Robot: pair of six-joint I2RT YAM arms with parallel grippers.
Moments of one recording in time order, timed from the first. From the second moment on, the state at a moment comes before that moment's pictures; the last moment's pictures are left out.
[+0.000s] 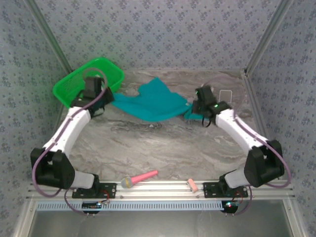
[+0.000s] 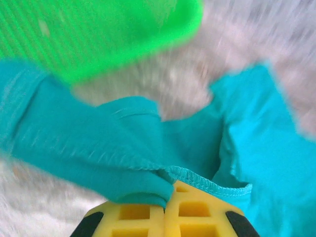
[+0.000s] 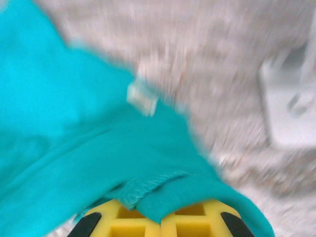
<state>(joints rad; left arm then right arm) -0.18 1.36 1.23 -0.54 -0.06 -0.57 0.36 1.39 1.15 -0.56 0.24 0.41</state>
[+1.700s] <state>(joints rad) -0.26 1.78 1.32 -0.54 0.11 -0.44 0.41 1.26 0.93 -0.76 -0.02 0.26</state>
